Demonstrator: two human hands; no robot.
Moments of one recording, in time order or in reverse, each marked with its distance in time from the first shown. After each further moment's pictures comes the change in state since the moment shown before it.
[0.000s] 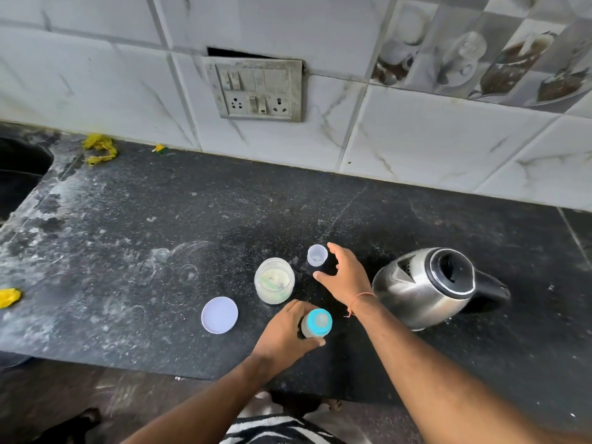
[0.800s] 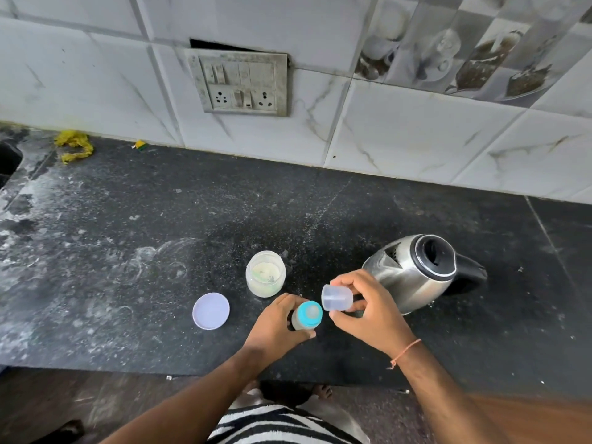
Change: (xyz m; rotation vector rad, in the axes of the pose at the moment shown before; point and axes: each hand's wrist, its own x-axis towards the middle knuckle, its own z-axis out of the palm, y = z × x) left_hand -0.004 -0.007 -0.004 -0.030 -0.004 0.040; right_hand -0.122 0.007 -0.057 0.228 0.008 -0.292
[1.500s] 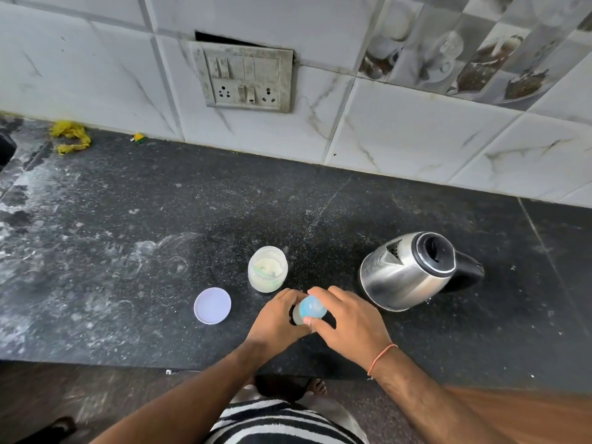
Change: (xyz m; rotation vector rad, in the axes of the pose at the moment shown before) left_hand 0.002 -0.004 0.000 -0.022 0.014 0.070; right_hand -0.010 -0.010 0.046 -0.718 -0.135 -0.062
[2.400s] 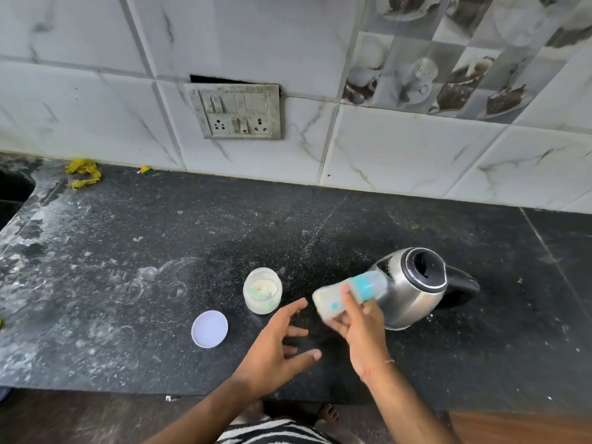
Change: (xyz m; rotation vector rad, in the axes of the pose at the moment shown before) left_hand -0.038 0.043 -0.015 -0.288 -0.026 0.051; right_hand 0.015 0.003 -0.005 1.703 0.449 0.681
